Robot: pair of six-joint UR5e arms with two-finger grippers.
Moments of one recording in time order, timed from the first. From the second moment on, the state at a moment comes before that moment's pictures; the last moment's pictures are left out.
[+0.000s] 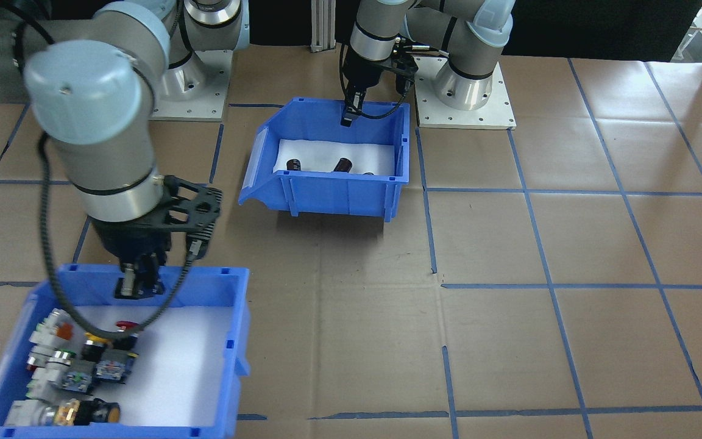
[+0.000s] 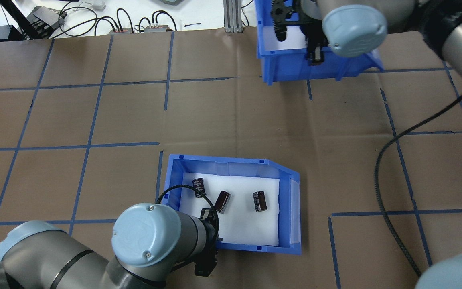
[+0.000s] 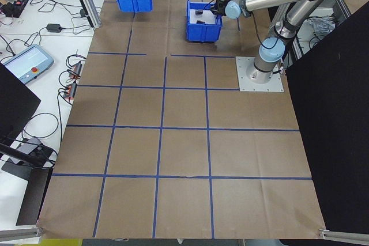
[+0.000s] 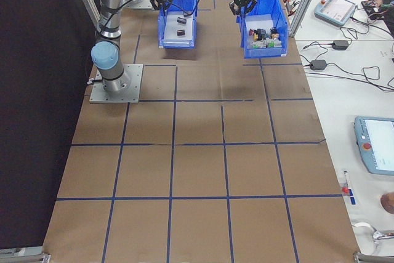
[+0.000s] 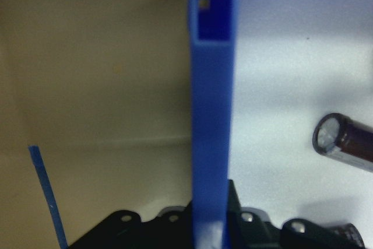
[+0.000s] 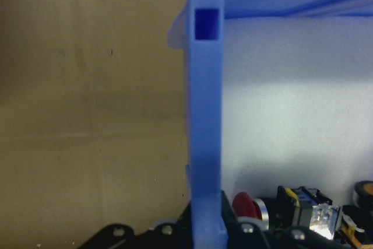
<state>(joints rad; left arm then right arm) -2.02 -1.26 -2.37 -0.97 1.44 -1.92 1.62 -1.29 1.46 -1.92 -1.67 -1.49</state>
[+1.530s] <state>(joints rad) -1.71 -1.83 -1.65 -1.19 1.40 -1.66 1.23 -1.71 1.93 -1.90 -1.66 -1.96</state>
